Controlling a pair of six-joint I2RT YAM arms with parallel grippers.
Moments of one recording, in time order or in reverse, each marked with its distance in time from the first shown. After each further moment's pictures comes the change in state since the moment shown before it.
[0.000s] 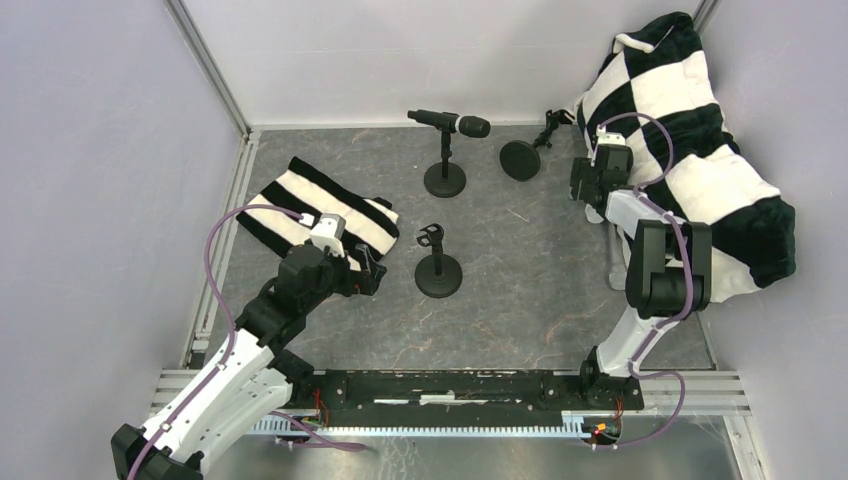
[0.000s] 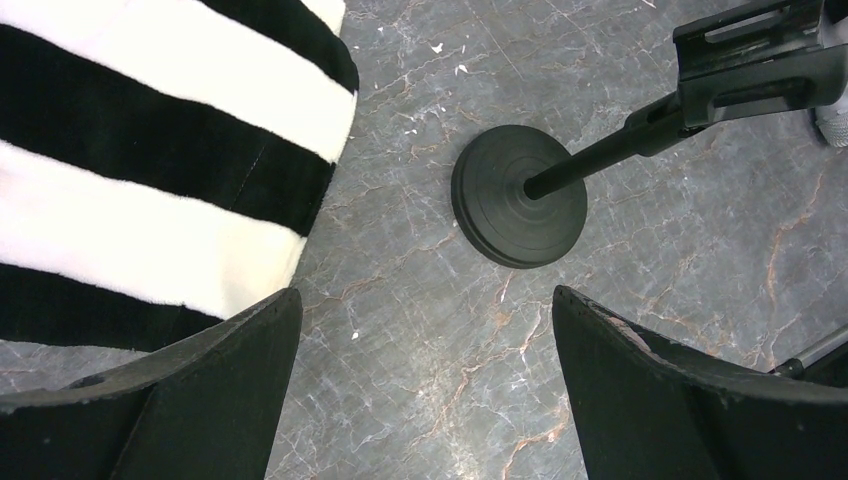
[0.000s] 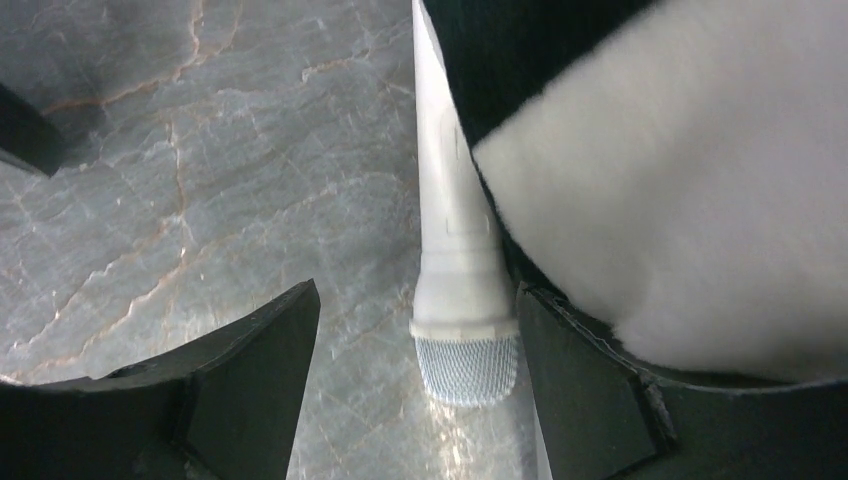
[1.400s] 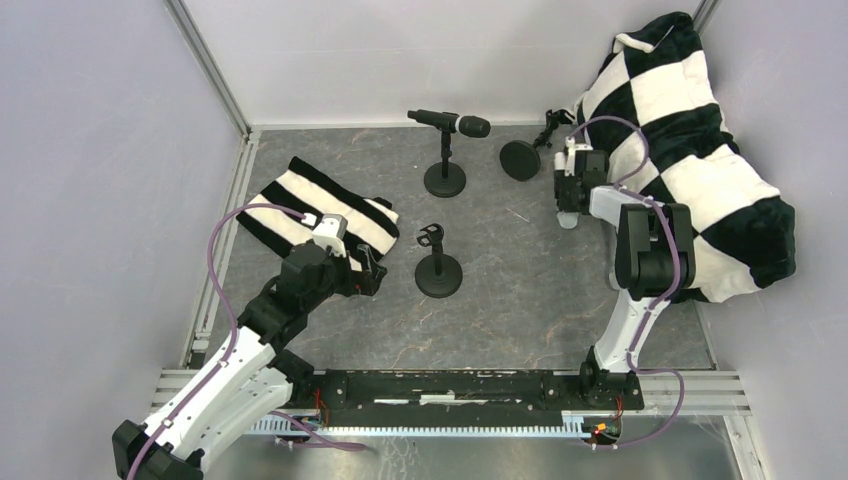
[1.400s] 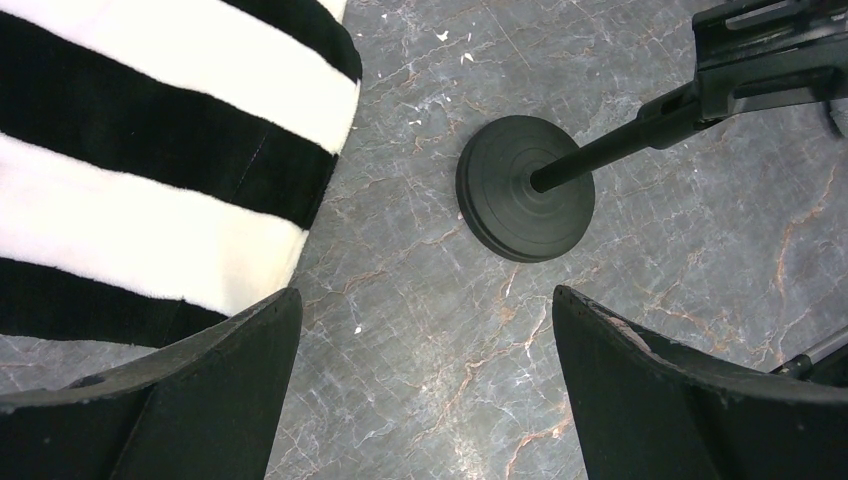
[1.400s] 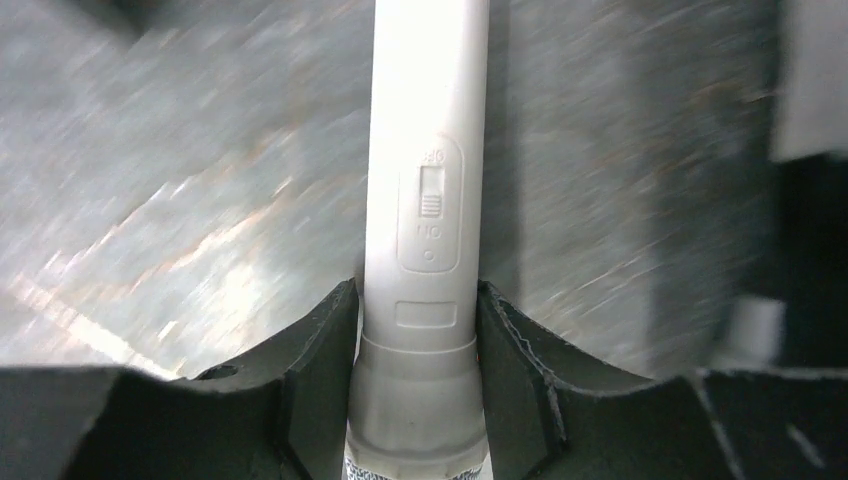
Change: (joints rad) left arm -0.002 0.019 0.000 -0.005 0.000 0.002; right arm 0.056 0.196 0.111 -0.064 -0.129 -0.055
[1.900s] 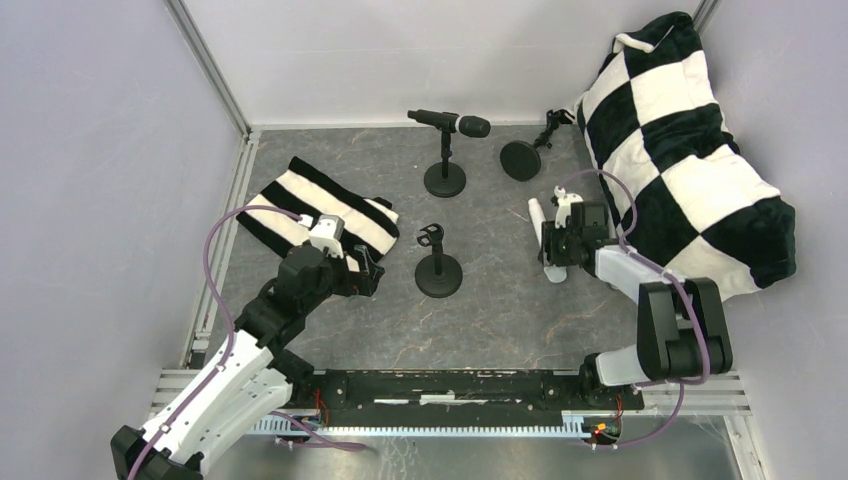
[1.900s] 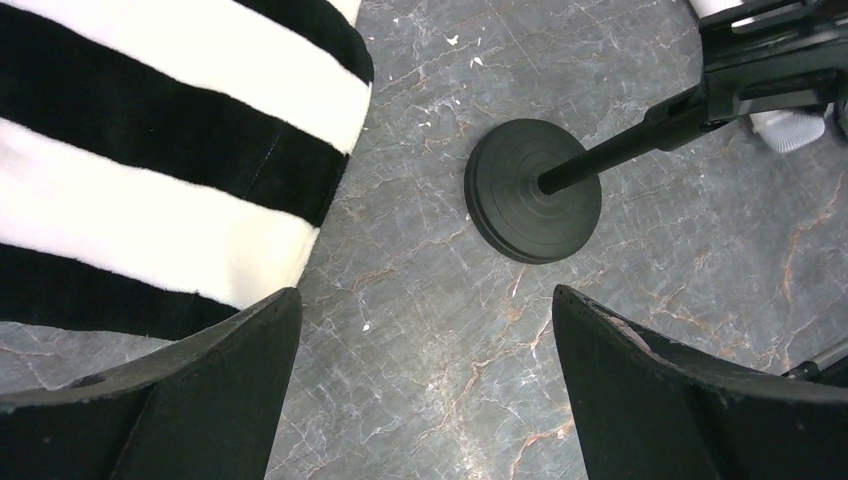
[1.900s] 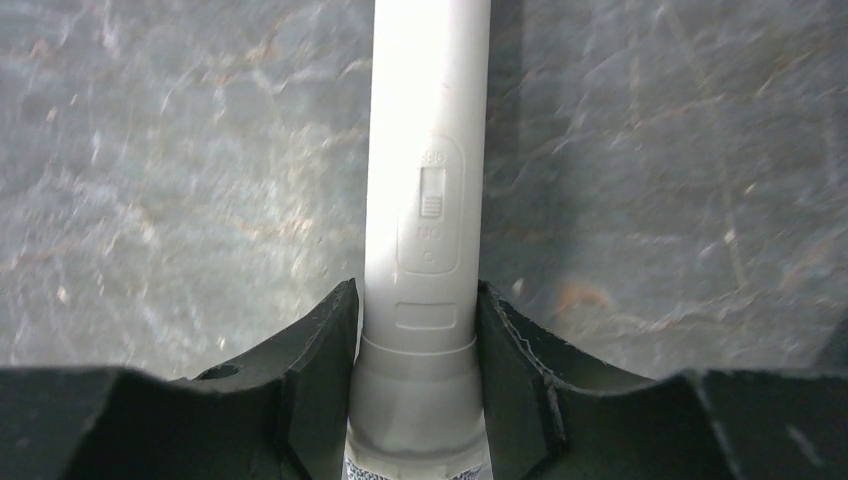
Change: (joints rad) left arm 0.000 -0.019 0.000 -0.019 -0.026 0.000; right arm 0.106 -0.489 -0.528 -0.024 -0.173 0.050
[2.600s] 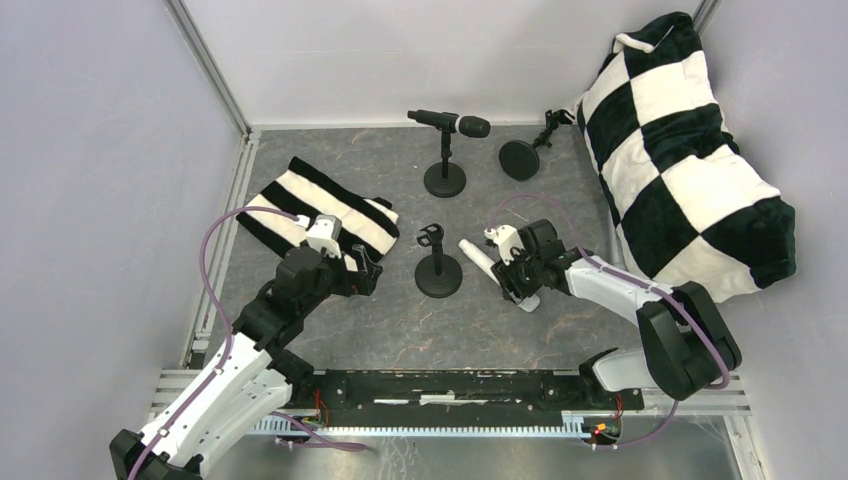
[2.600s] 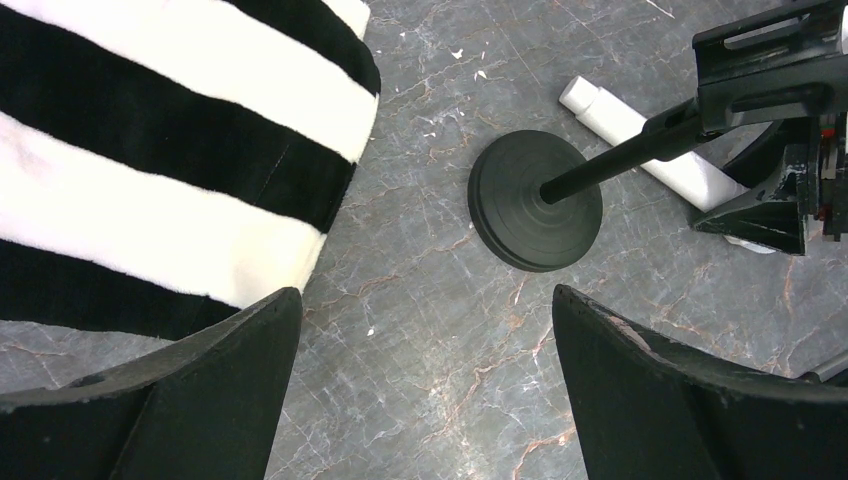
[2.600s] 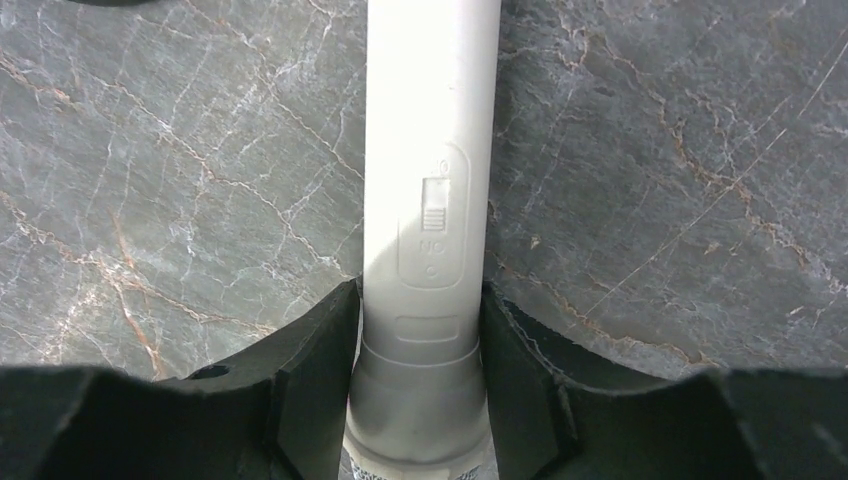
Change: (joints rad) left arm 0.000 -0.031 0.000 -0.002 -0.024 0.000; right arm 0.380 -0.096 -0.053 -0.190 -0.090 -0.246
